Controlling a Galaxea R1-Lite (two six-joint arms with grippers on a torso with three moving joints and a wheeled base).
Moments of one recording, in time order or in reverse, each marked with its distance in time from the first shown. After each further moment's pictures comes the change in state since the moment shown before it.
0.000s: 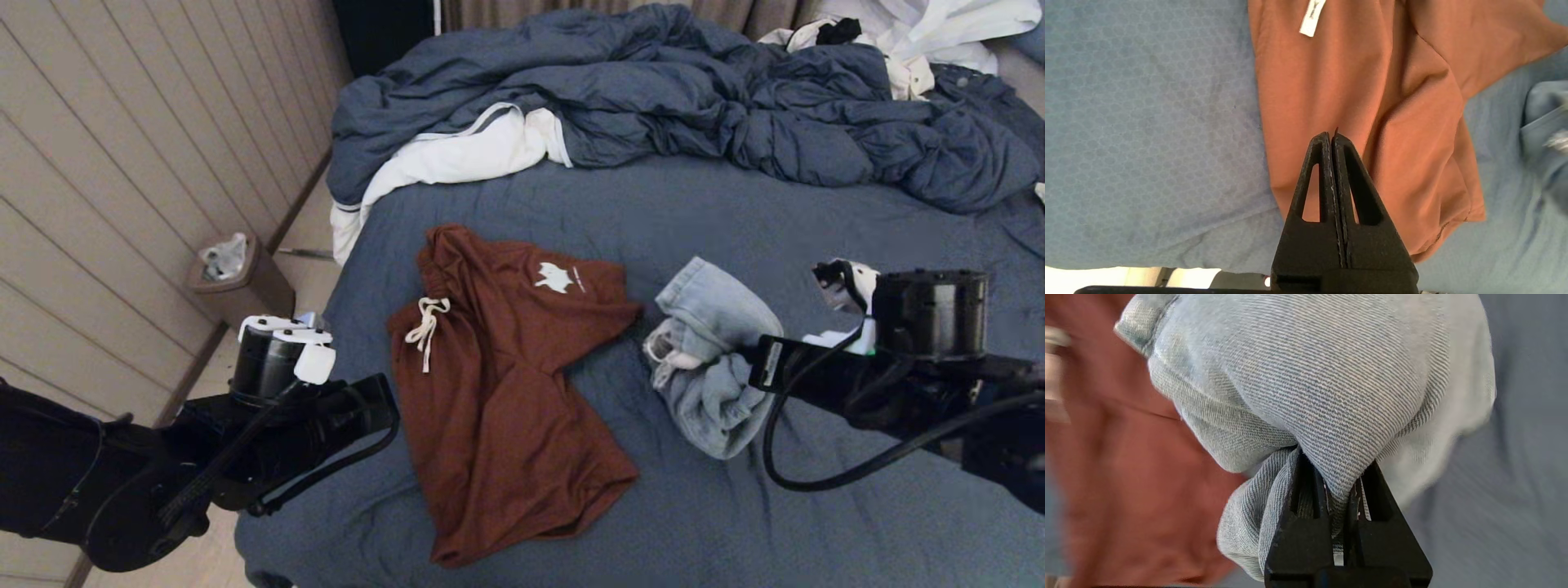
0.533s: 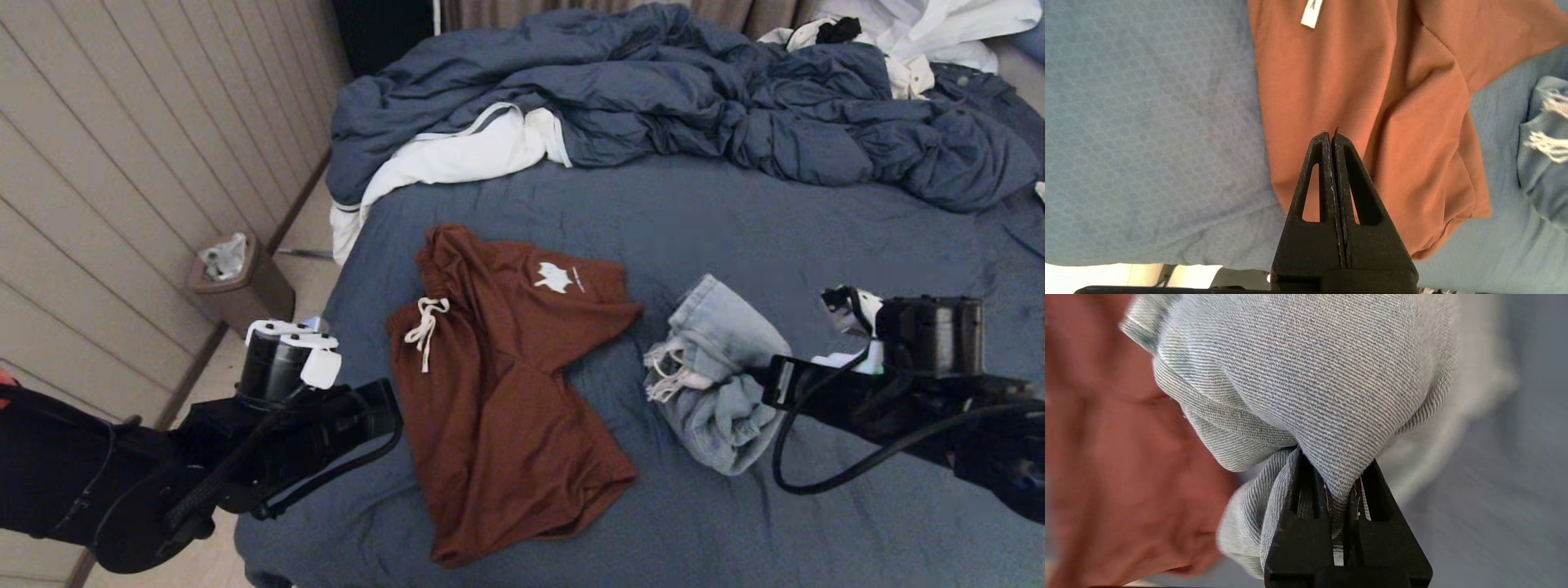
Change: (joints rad) left arm -0.004 0.013 0.004 -0.002 -0.001 0.000; right arm -0.067 0.058 0.046 -0.064 0.117 -0.007
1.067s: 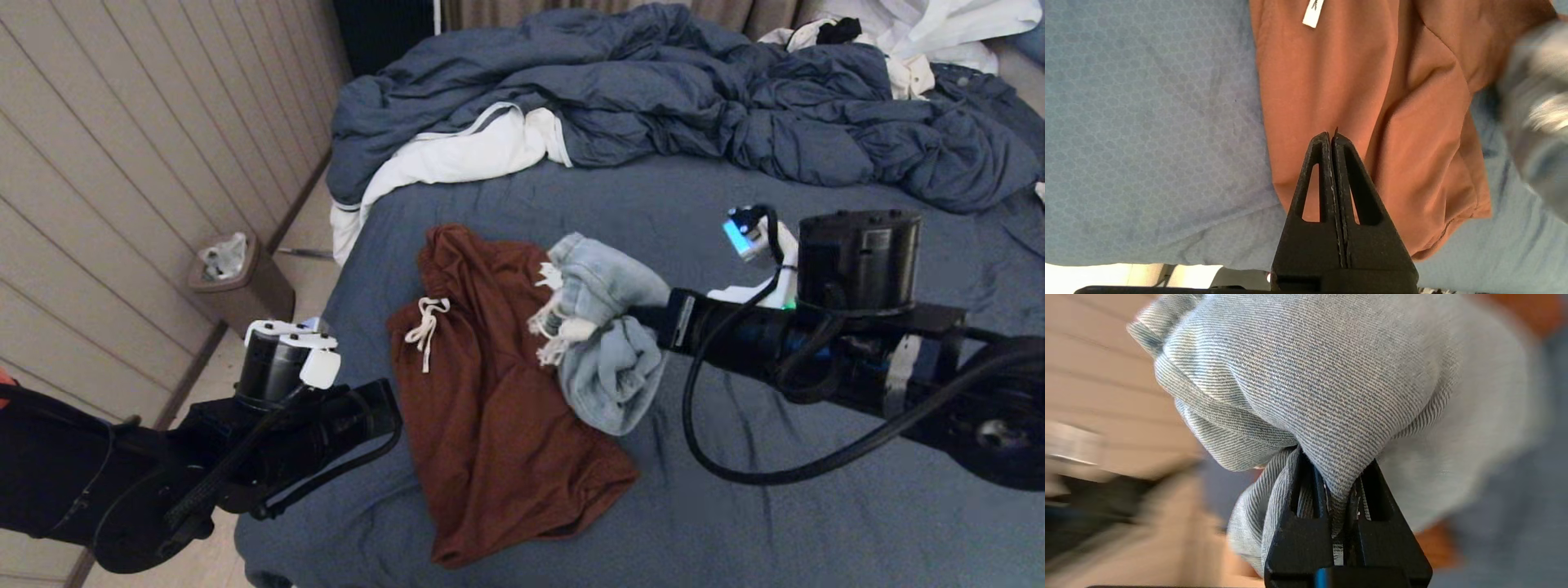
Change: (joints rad) left arm 0.001 0.000 0.001 -0.001 0.000 0.000; right arm 0.359 -0.036 -0.294 0.136 0.004 0.202
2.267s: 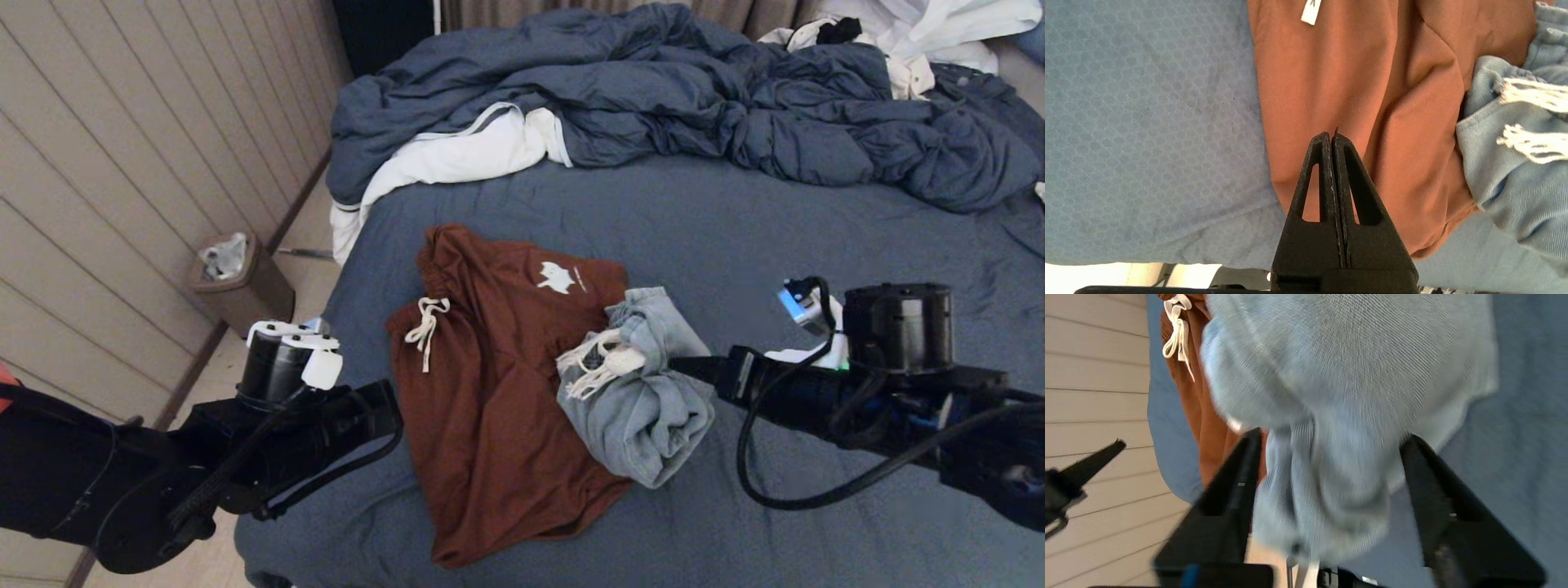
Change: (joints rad) left arm -0.005 0.002 0.000 -0.001 0.000 -0.002; right arm -0.214 -0.012 0.262 -0.073 0.141 0.034
